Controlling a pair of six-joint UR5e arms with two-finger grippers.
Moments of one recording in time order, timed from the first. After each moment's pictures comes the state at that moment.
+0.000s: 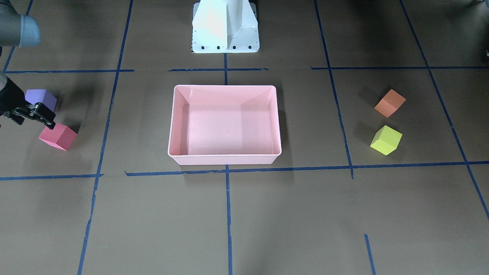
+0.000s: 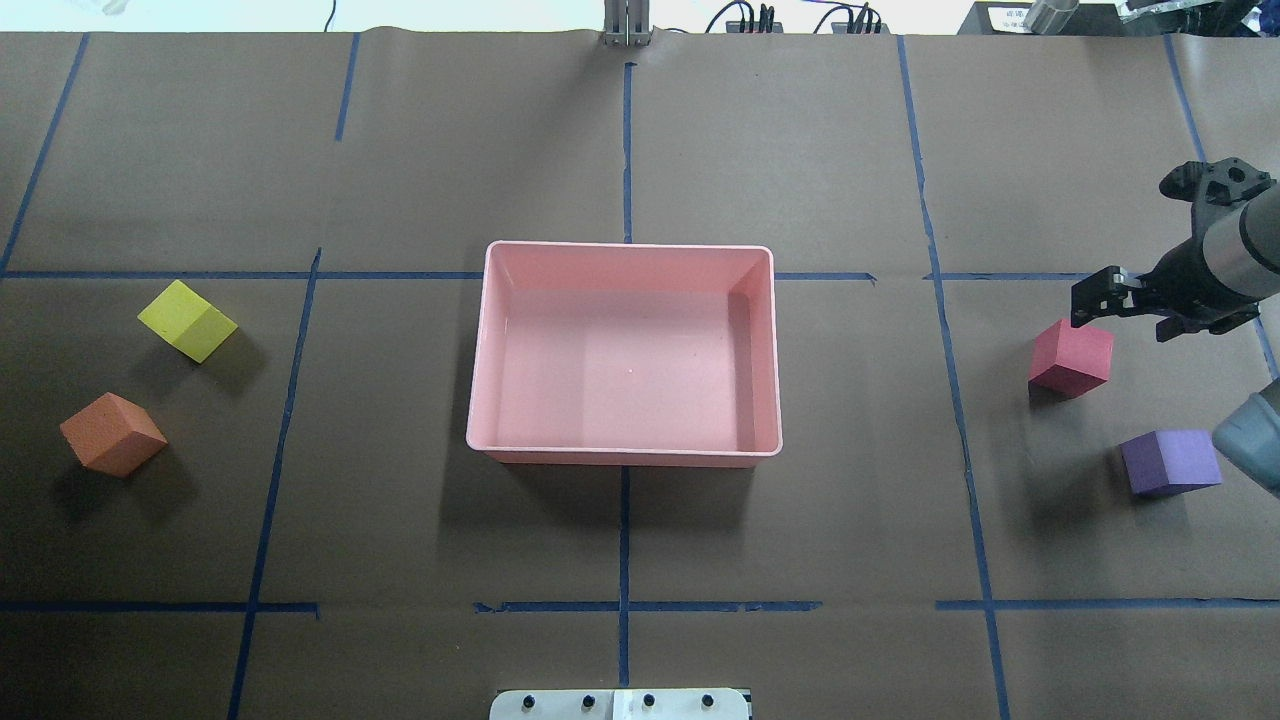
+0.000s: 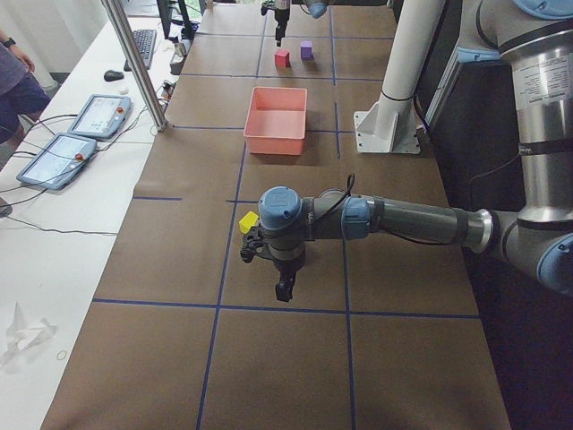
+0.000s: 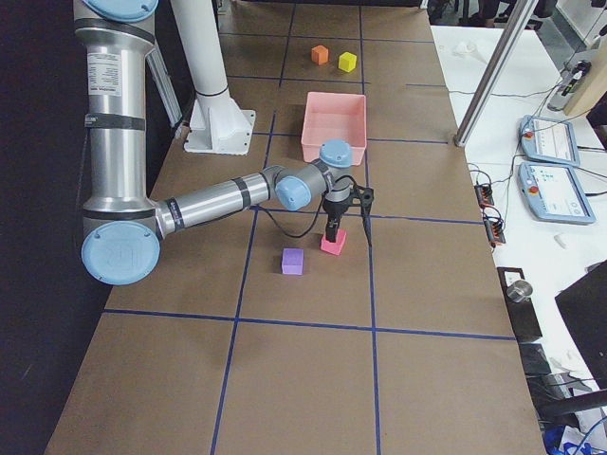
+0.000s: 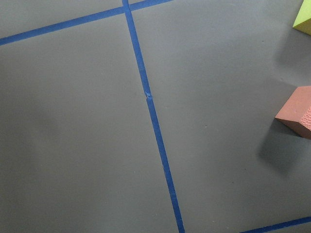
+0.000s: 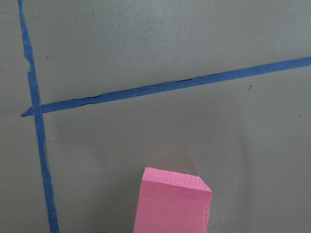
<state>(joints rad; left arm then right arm) -1.52 -1.34 -1.92 -1.40 -2.34 0.24 0.99 -1.56 1.83 -1.32 2.13 0.96</state>
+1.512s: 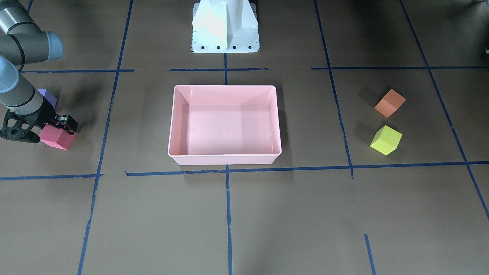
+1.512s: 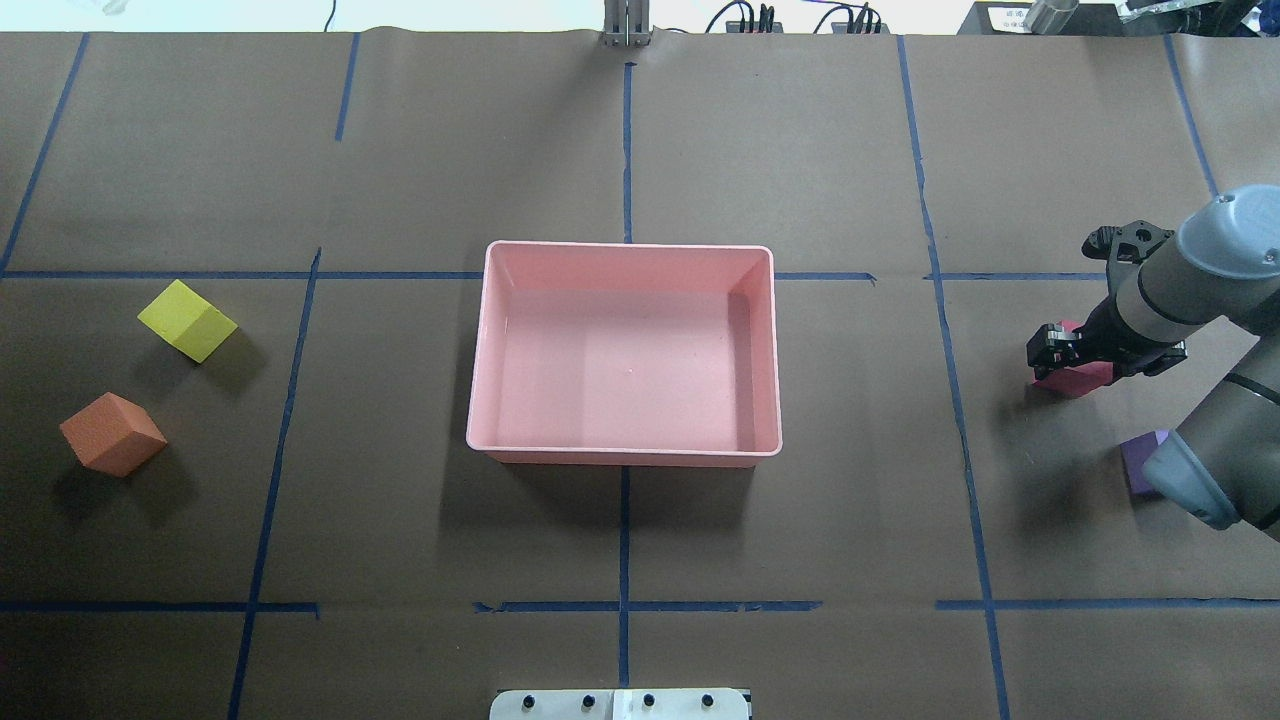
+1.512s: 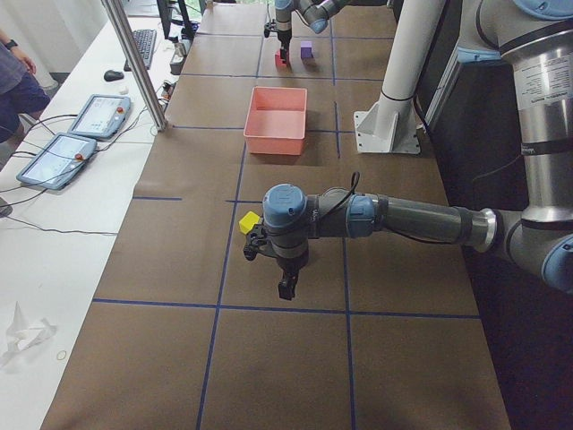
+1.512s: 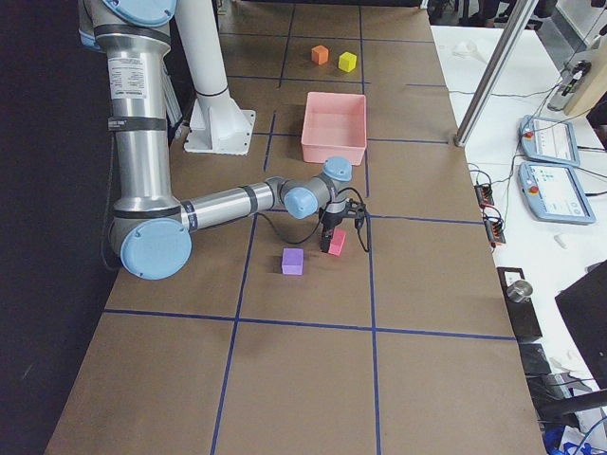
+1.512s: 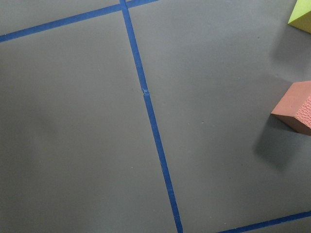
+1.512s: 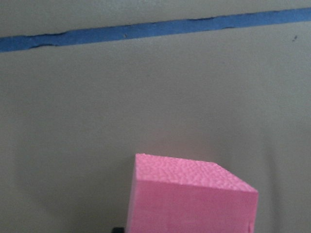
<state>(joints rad) -1.52 -1.32 -1.95 -1.40 -2.34 0.24 0.87 -1.52 1.71 -1.31 2.08 0.95</state>
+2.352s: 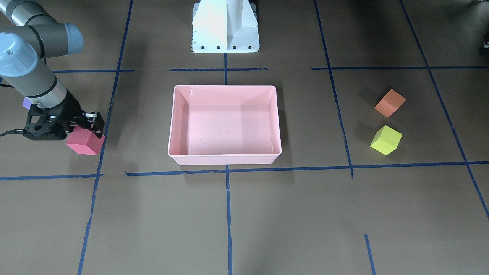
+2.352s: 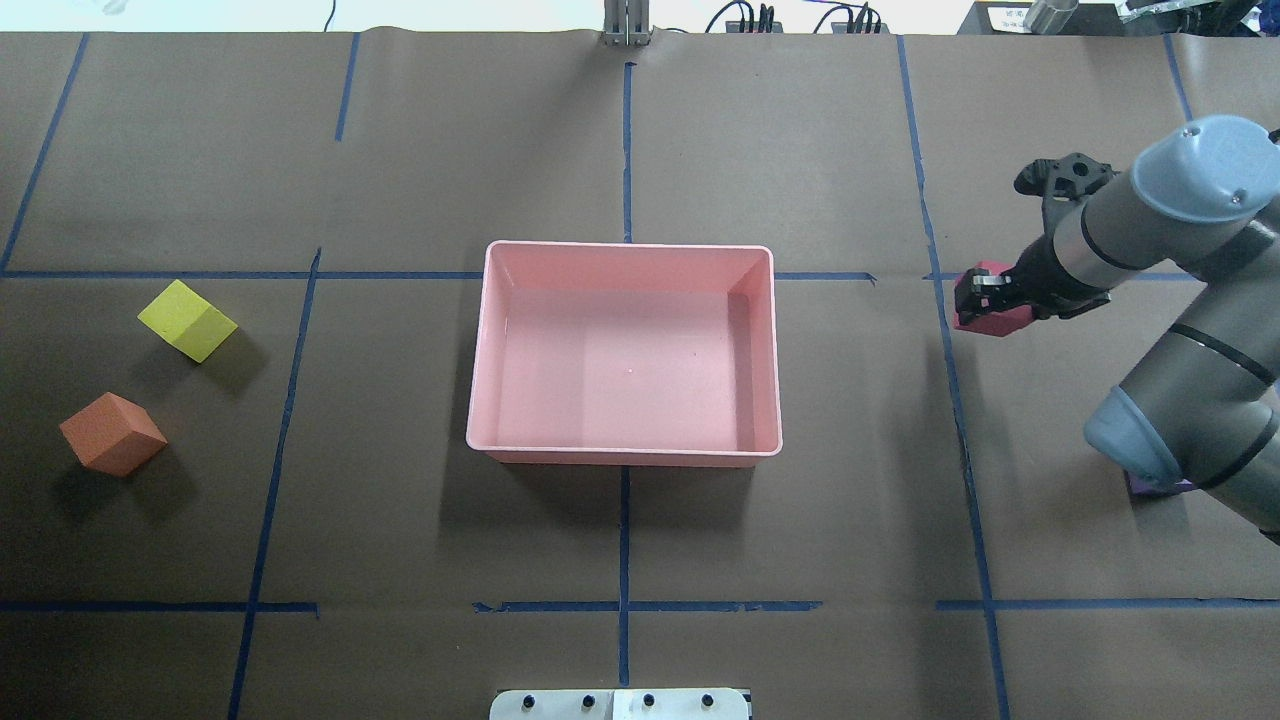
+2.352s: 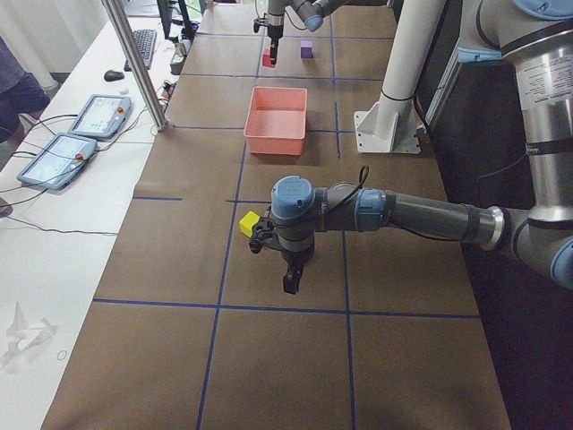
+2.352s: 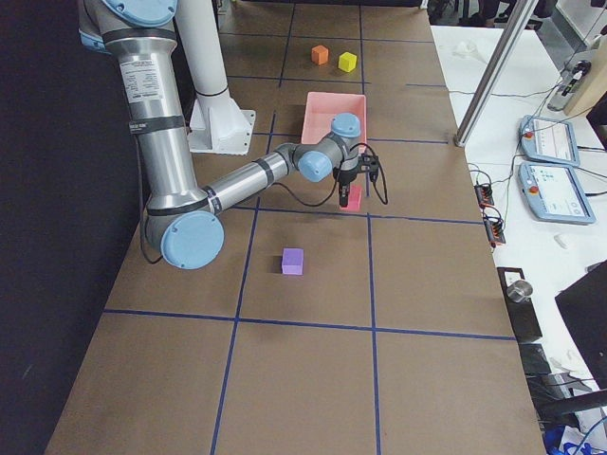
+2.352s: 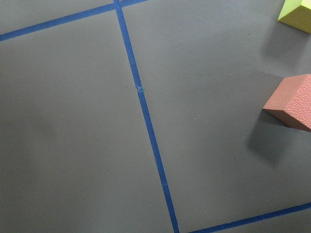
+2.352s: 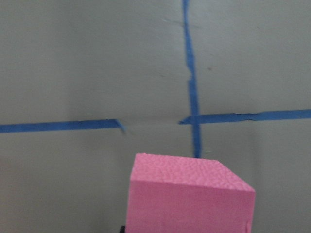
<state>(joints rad) -1.52 -1.29 -2.00 -1.40 -2.34 0.24 0.86 -1.28 1.80 -1.39 2.08 1.02</state>
